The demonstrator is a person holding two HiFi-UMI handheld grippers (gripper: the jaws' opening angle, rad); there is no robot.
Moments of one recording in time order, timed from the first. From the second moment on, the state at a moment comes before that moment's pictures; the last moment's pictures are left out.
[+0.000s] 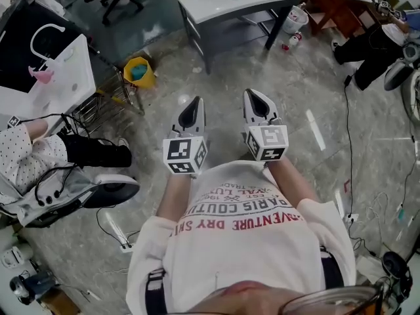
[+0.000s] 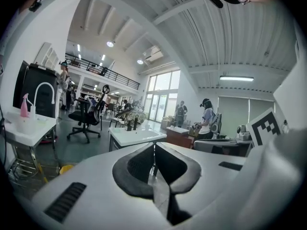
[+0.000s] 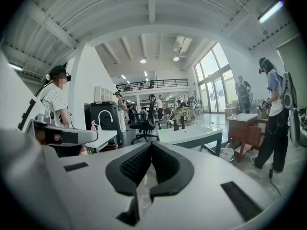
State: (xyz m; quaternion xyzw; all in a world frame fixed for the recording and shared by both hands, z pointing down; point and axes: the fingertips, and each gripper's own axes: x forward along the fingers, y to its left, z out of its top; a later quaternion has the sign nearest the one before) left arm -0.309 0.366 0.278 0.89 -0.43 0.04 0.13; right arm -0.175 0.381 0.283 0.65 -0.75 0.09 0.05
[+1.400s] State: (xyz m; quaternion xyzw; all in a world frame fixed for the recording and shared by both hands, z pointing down) left arm -0.038 0.151 0.289 0.84 -0.51 0.06 0.16; right arm 0.105 0.150 0.296 0.56 -0.82 0.12 0.06
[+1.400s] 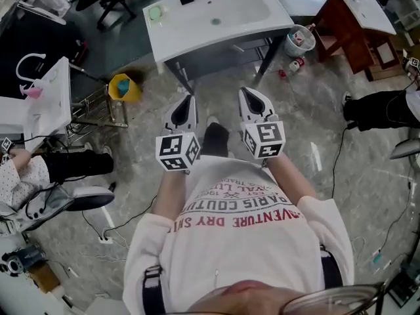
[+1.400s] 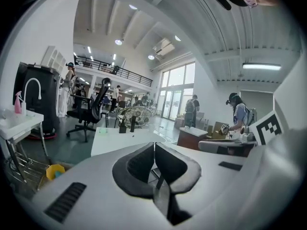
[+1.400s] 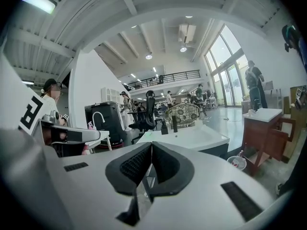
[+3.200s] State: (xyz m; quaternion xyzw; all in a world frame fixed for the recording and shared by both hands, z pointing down) left arm -0.054 -0.278 0.330 0.75 -0.63 0.06 0.21; right arm 0.067 -0.325 0.328 0.42 -0.89 0.13 0.12
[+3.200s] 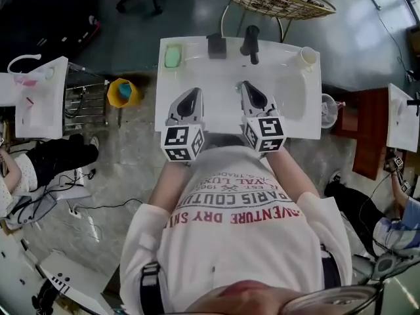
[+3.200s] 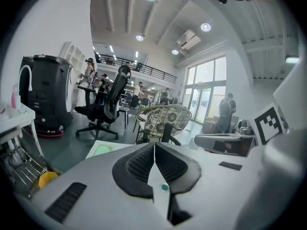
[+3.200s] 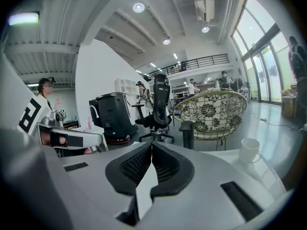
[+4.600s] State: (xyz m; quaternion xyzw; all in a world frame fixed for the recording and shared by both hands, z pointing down) left arm -0.171 -0.379 0.454 0.78 -0.56 0.10 0.27; right arm -0.043 -0.476 0.502 0.57 -0.78 0.17 0.19
